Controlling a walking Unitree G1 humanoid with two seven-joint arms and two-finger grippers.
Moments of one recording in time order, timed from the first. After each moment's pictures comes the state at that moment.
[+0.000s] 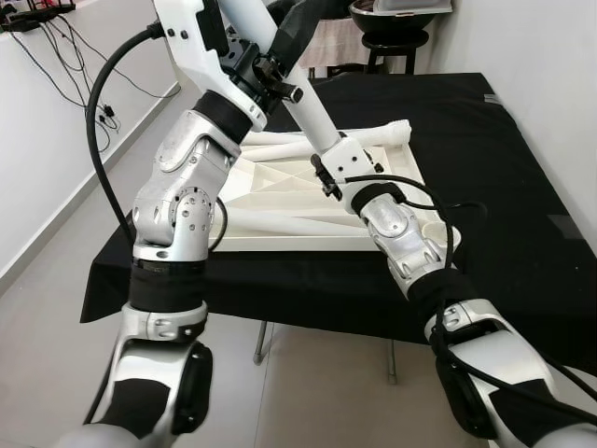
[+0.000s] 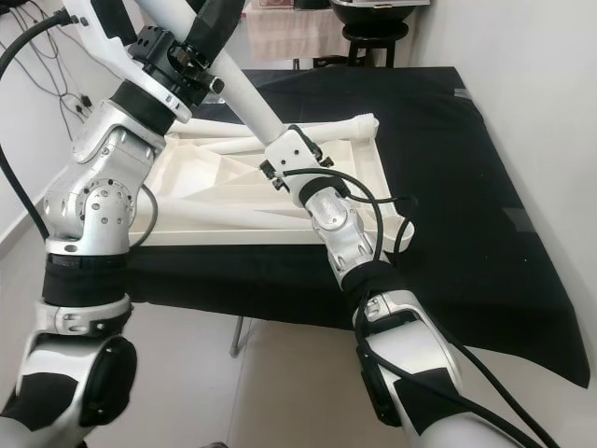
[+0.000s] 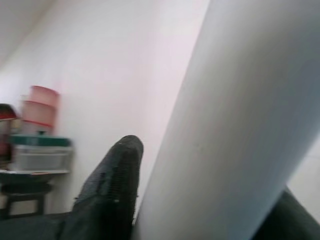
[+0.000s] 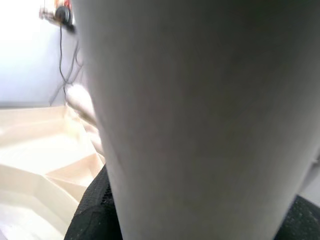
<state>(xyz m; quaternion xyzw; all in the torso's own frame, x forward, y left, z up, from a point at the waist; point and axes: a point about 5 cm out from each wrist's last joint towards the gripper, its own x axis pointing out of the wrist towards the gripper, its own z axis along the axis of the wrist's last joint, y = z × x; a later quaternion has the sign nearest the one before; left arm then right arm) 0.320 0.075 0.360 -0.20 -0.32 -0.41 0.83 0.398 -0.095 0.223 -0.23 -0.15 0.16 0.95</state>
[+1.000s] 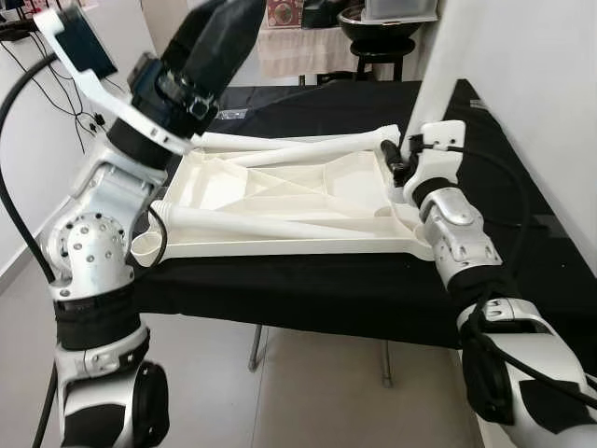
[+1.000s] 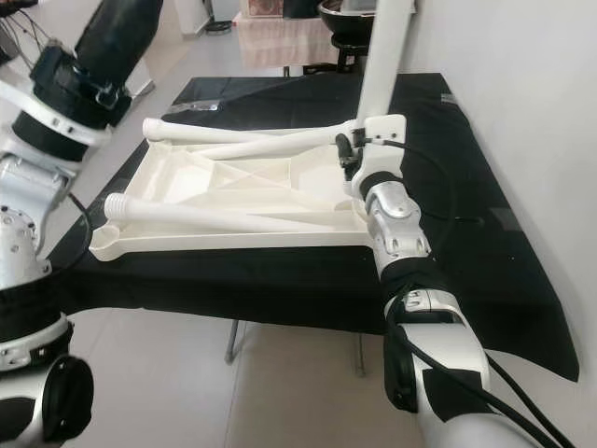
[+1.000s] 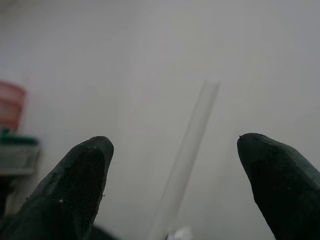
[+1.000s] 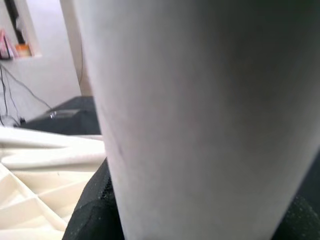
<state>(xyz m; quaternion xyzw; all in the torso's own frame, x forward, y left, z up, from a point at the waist) 0.297 0.150 0.333 -0.23 -0.30 -0.44 0.82 0.403 -0.192 0.227 0.00 -0.09 0.01 1.00</state>
